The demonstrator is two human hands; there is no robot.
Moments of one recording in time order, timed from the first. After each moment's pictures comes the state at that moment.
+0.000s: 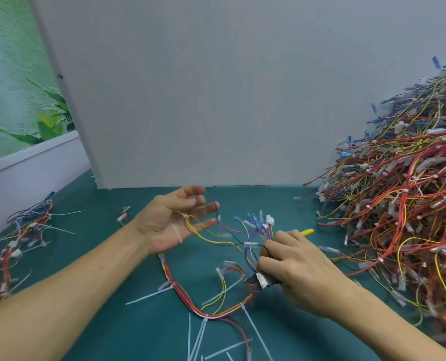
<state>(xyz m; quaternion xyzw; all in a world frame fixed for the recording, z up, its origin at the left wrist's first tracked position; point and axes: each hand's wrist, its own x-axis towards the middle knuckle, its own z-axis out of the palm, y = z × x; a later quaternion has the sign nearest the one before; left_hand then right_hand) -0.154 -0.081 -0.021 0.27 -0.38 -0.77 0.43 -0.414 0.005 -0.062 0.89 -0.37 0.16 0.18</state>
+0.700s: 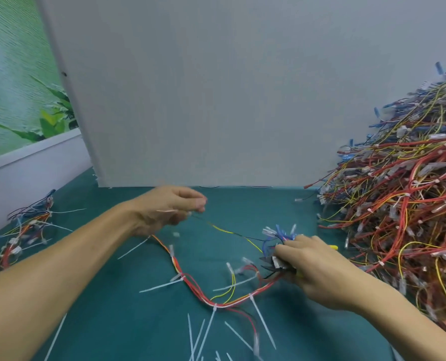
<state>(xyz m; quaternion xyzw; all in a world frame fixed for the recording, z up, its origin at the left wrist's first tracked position) -0.138 -0.094 -0.003 0.49 -0.63 -0.53 0.30 -0.433 0.004 -0.050 0.88 -0.48 0.05 0.04</state>
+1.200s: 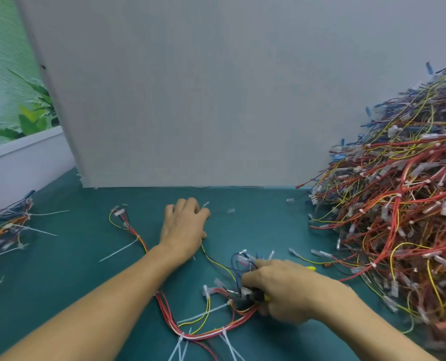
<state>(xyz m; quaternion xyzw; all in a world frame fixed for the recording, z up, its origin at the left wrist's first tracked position) -0.194 -0.119 -0.084 0.59 -0.80 0.11 0.12 -0.393 0.000 -0.055 0.86 -0.49 -0.05 -0.12</state>
